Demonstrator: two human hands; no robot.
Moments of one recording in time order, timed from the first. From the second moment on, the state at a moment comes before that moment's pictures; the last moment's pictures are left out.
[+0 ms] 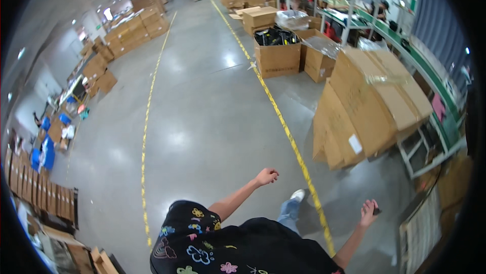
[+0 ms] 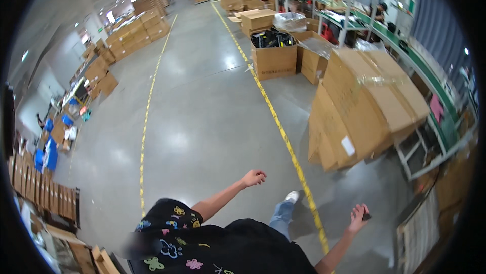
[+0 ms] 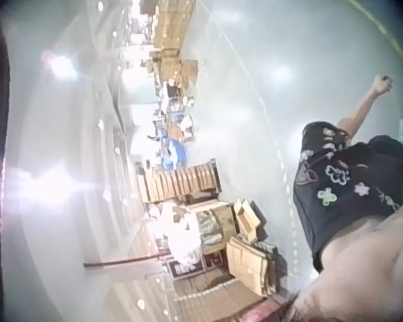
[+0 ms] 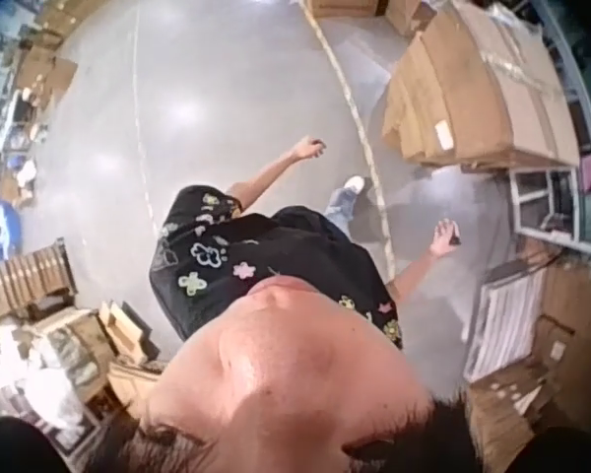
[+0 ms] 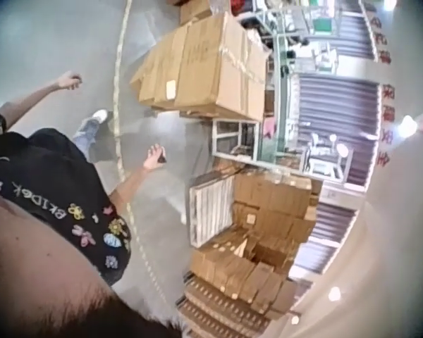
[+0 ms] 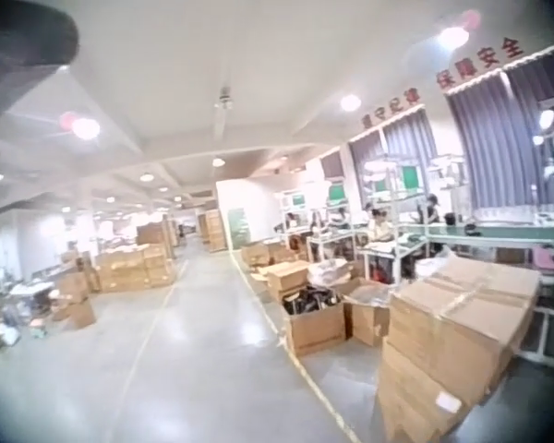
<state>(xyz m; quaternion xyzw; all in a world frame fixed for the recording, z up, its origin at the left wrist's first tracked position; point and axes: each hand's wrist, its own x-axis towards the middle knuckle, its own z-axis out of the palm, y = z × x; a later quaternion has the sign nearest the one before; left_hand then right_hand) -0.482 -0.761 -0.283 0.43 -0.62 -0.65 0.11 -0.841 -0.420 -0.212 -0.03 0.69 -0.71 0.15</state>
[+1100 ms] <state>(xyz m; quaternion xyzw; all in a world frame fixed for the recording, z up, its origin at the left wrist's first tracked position) -1.096 -1.241 -0.089 0.15 -0.67 -0.65 0.34 -0.960 -0.777 -0.037 0.42 0.57 -0.66 -0.25</state>
